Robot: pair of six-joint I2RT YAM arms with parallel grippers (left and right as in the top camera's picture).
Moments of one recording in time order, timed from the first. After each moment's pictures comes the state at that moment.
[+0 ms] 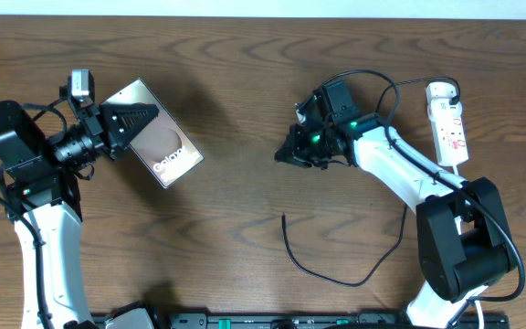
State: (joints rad) left arm 0.42 1.27 0.89 0.08 1.47 -1.03; right arm 0.42 1.86 1.22 -0.49 -0.60 0.64
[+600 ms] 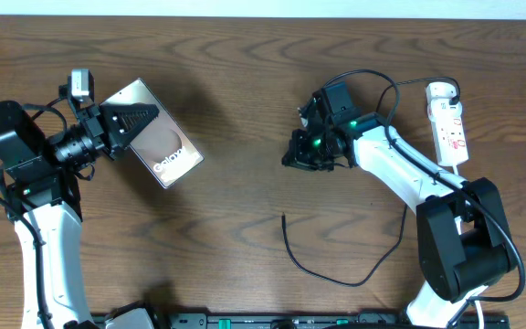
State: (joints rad) left arm 0.42 1.27 0.89 0.08 1.47 -1.00; right arm 0.42 1.86 1.23 -0.57 -0.52 0.58
